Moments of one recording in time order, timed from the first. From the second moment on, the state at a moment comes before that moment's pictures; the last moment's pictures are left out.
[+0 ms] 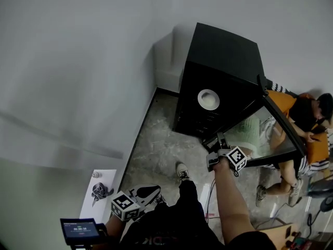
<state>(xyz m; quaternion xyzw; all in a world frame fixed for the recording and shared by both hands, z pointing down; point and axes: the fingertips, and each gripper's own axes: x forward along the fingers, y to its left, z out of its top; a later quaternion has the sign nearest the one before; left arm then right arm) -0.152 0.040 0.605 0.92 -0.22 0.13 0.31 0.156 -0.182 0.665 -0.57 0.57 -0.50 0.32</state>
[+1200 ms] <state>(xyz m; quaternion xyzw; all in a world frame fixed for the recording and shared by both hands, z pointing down) -0.098 -0.065 0.649 0.83 -0.34 0.13 0.42 0.213 -0.362 0.810 -0.59 0.40 -0.63 0.30</state>
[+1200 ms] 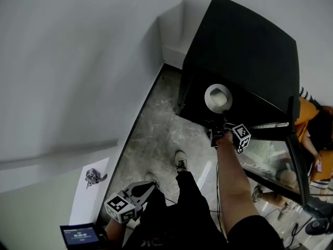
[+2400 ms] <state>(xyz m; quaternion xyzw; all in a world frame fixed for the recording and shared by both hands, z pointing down) -0.092 -0.063 0.648 0.84 -0.32 0.13 0.42 0.194 -0.340 0.819 -0.59 0.39 -0.66 0.27</state>
